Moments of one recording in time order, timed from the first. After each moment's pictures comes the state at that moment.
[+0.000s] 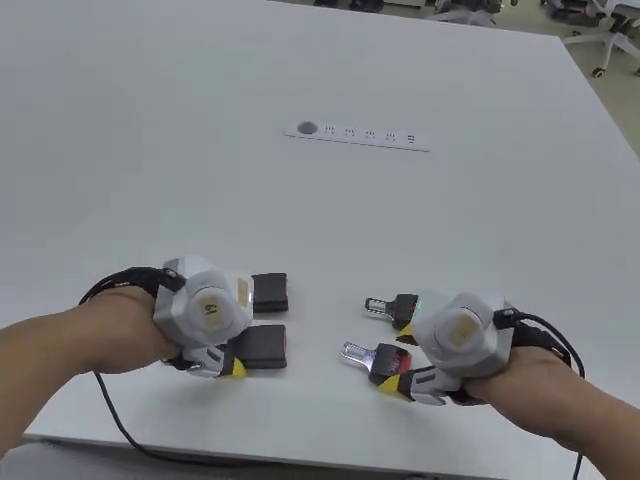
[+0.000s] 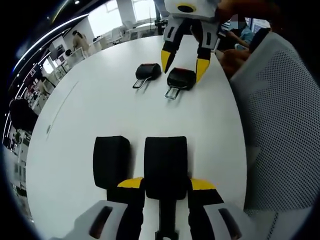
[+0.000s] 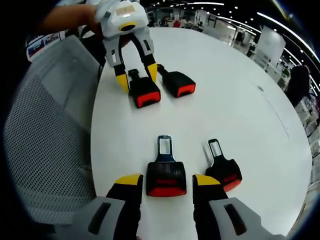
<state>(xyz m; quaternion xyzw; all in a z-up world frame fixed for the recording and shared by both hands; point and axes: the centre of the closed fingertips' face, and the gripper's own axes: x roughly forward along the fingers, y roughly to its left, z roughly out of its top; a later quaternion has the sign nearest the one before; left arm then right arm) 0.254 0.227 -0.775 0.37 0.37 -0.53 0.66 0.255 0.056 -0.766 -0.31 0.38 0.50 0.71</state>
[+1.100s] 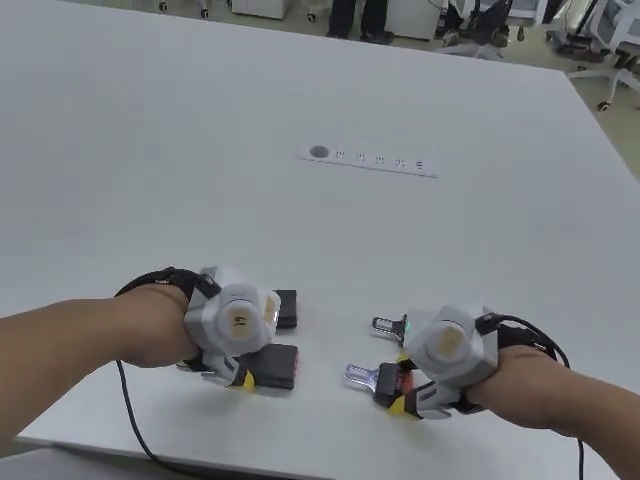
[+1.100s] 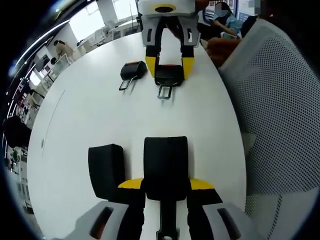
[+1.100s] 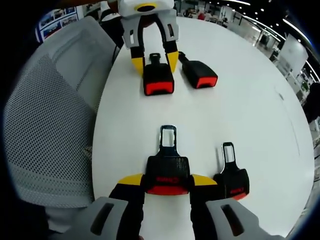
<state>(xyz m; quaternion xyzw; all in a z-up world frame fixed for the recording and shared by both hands) 0.251 0.221 -0.777 0.41 0.38 -0.56 0.62 0.248 0.058 -0.779 -0.36 0.40 0.55 0.64</state>
